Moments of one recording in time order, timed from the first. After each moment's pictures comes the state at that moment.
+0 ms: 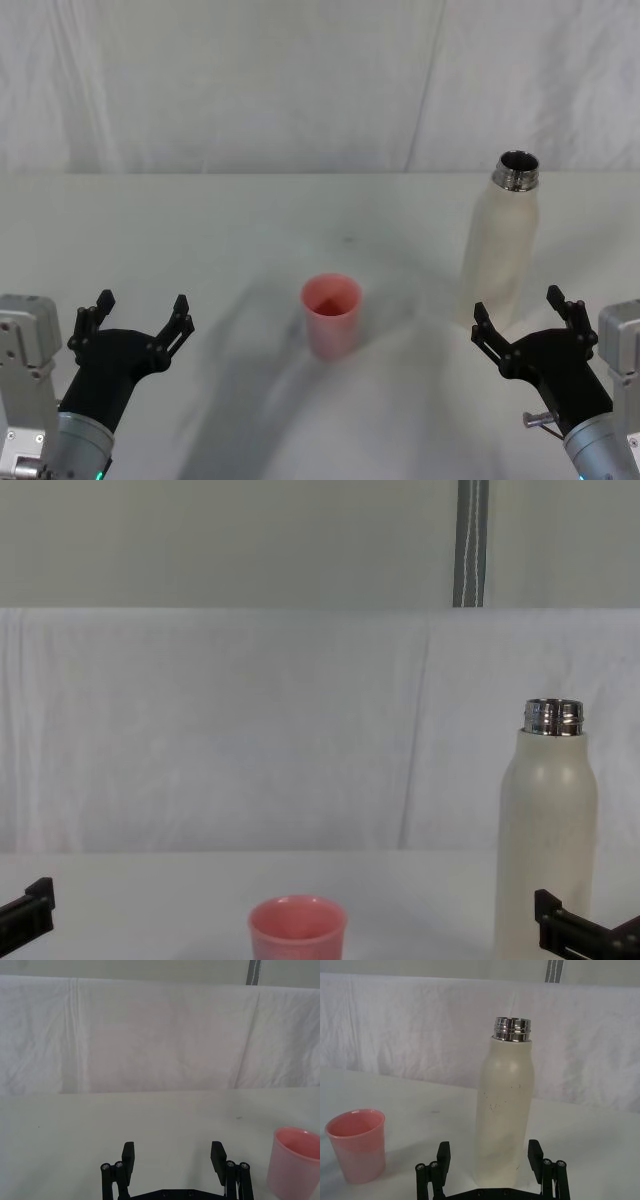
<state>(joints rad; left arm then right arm) 0.27 0.24 0.04 -1.85 -0.25 -0.02 -0.02 -0.17 0.19 -0.26 -1.77 0.07 -0.06 -0.03</state>
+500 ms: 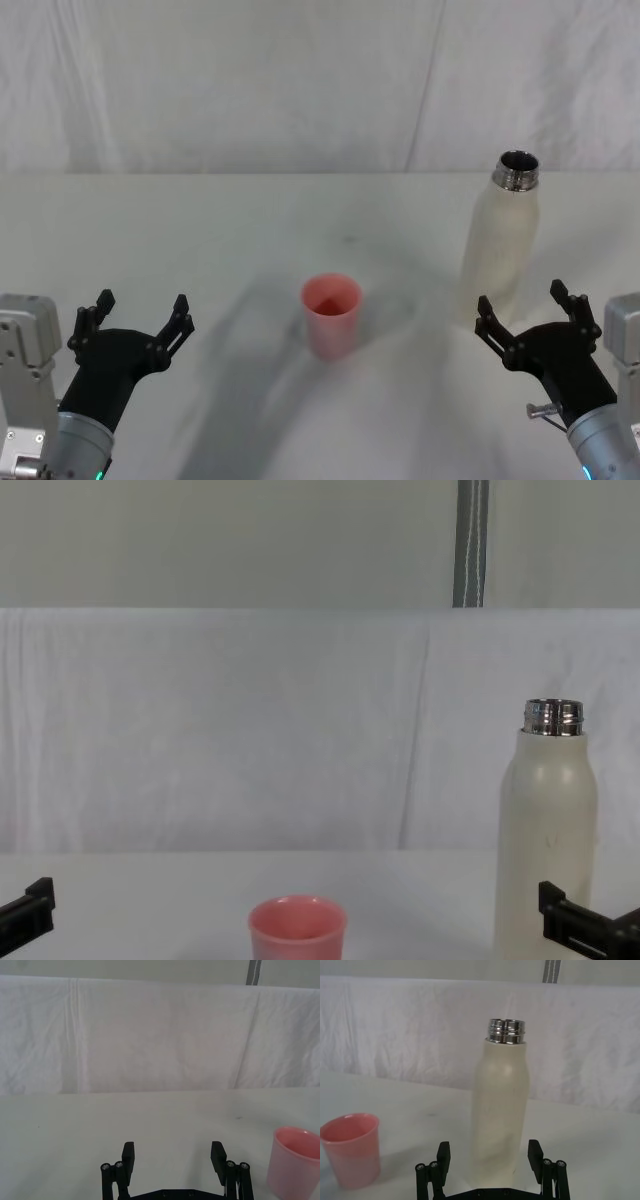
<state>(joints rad) 0.27 0.24 0.04 -1.85 -0.25 -0.02 -0.02 -0.16 0.18 -0.25 -1.76 0.07 -0.06 -0.01</state>
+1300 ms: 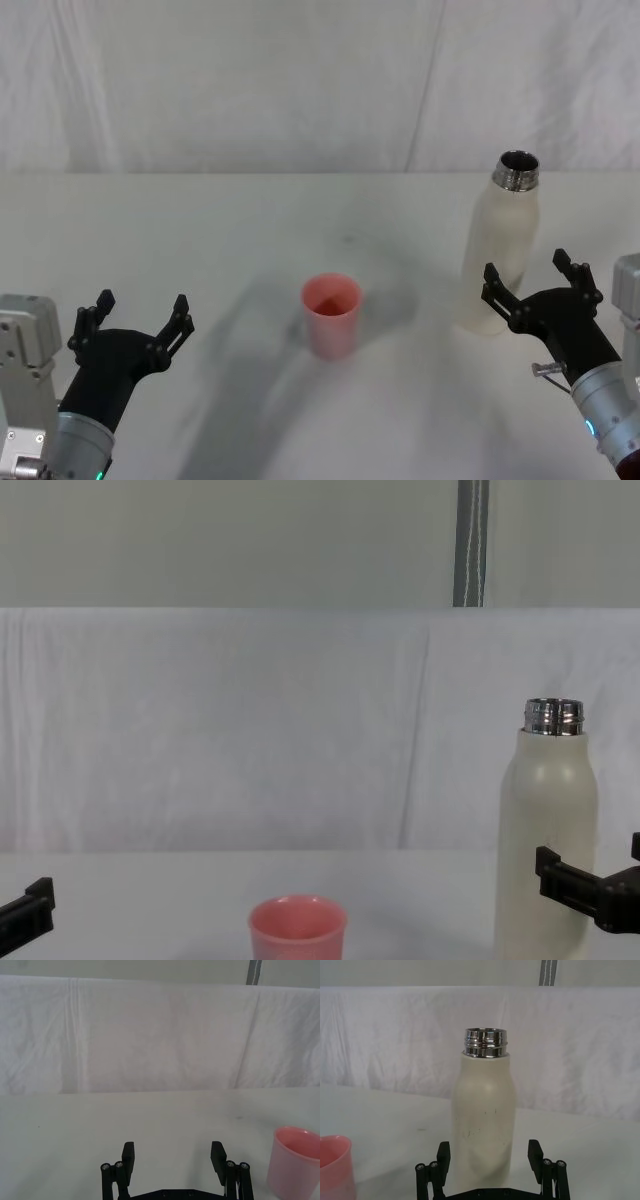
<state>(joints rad) 0.27 0.24 0.04 -1.85 -0.25 -0.02 -0.02 -0.04 0.12 -0.17 -1.64 0.09 -0.07 0.10</state>
